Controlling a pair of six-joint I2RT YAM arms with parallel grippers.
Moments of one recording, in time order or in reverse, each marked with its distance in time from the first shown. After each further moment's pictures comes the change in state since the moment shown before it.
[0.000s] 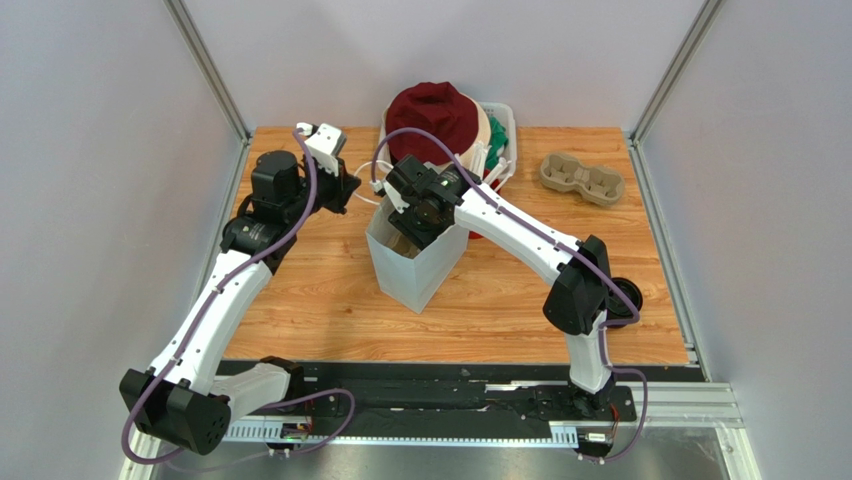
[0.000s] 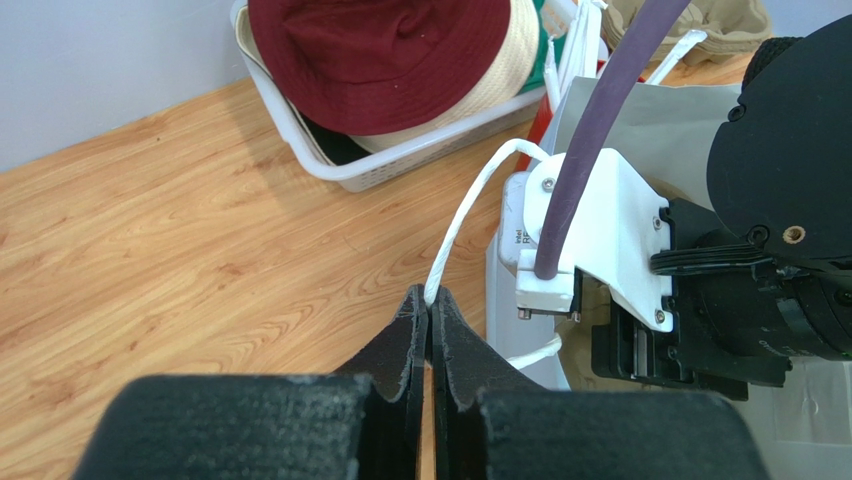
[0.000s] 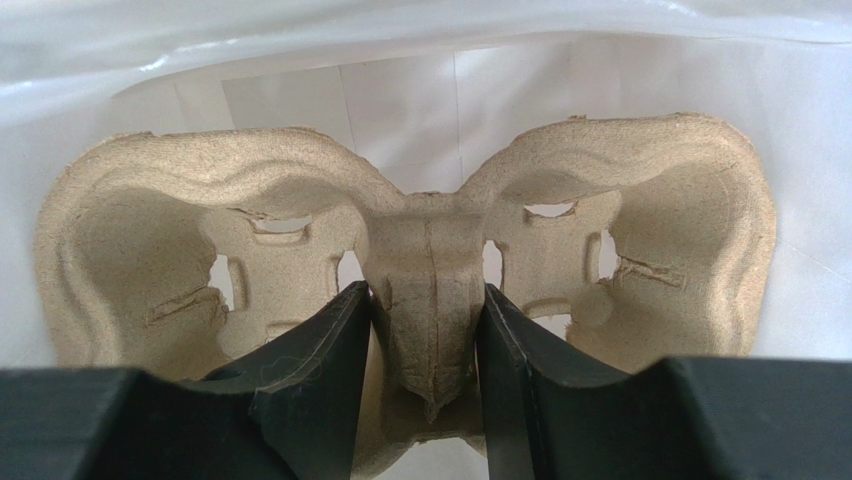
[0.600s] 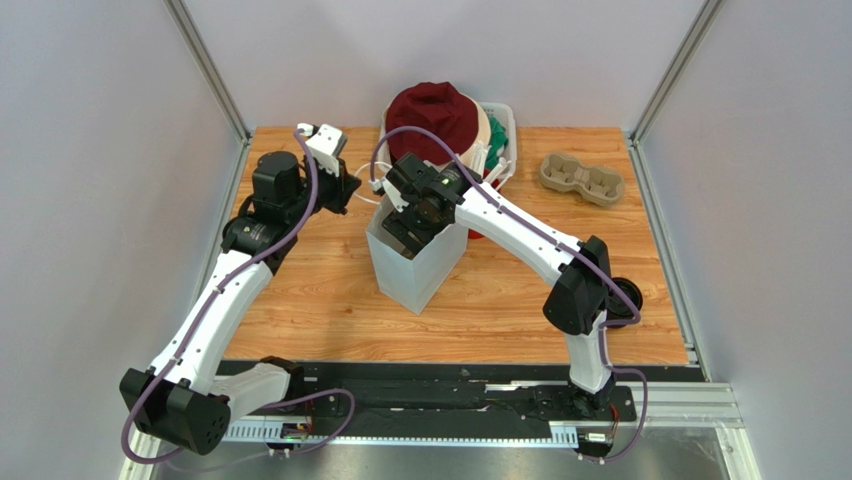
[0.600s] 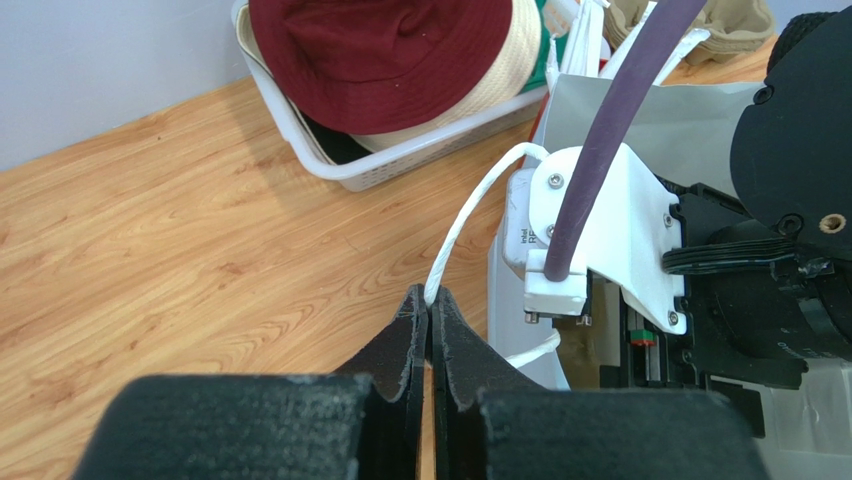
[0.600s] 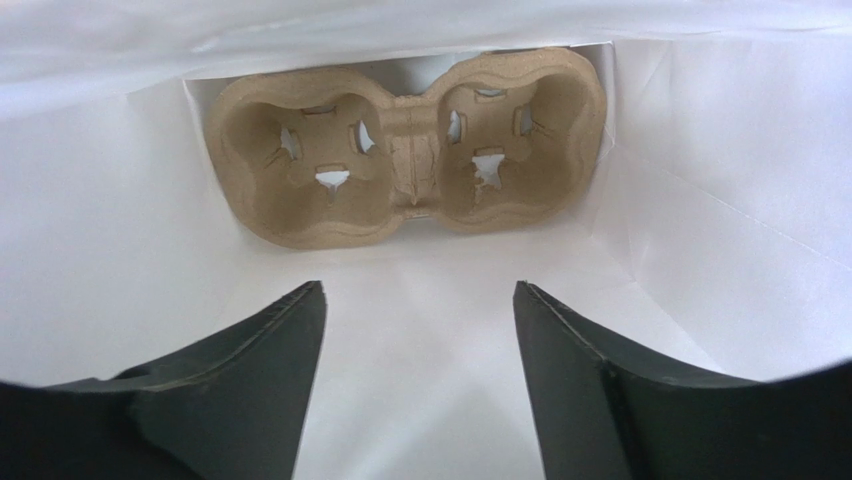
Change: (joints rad) left arm -0.005 0.000 -0.006 0.006 -0.008 0.000; right arm 0.000 0.000 0.020 -0.015 -0.010 -0.013
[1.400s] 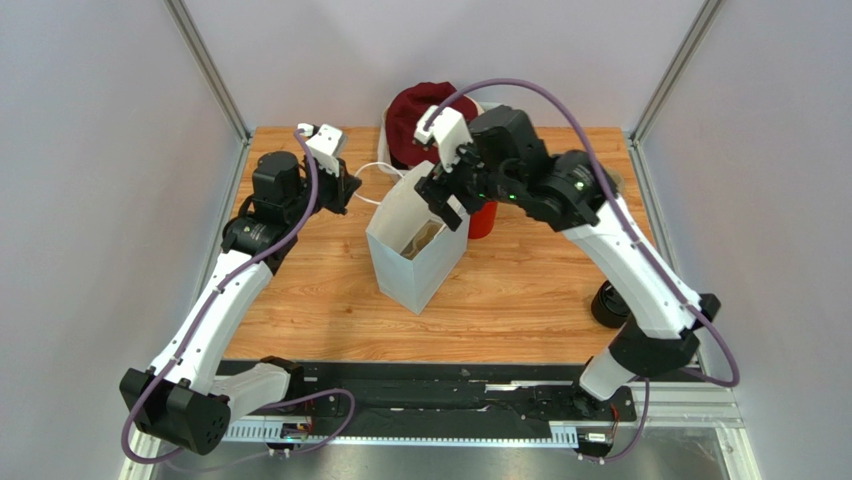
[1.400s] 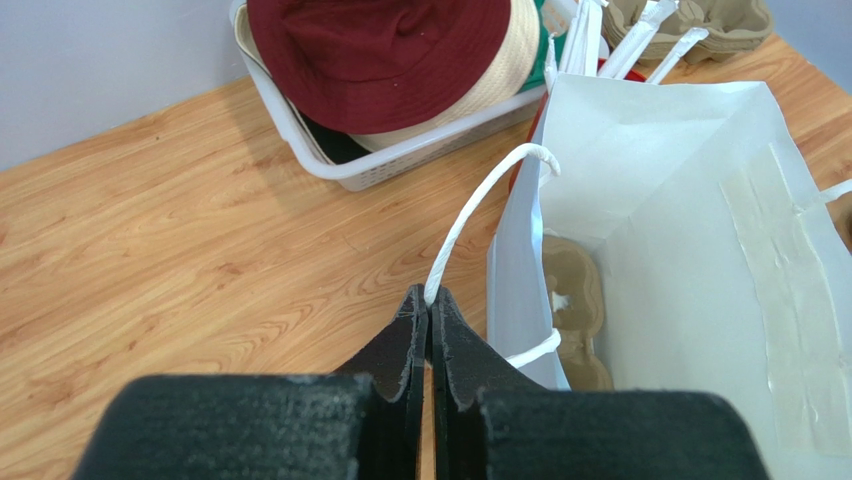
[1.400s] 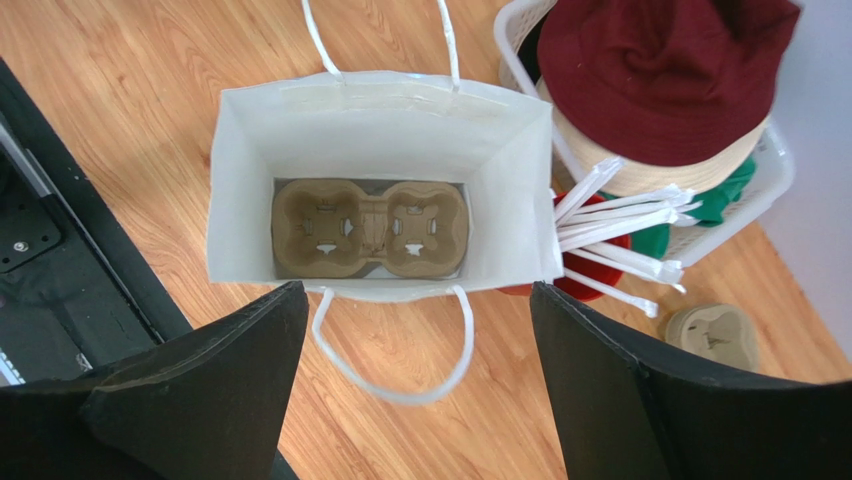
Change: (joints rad) left arm 0.000 0.000 0.000 0.000 0.002 0.000; right arm 0.005 -0.363 0.158 0.004 -0.024 -0.138
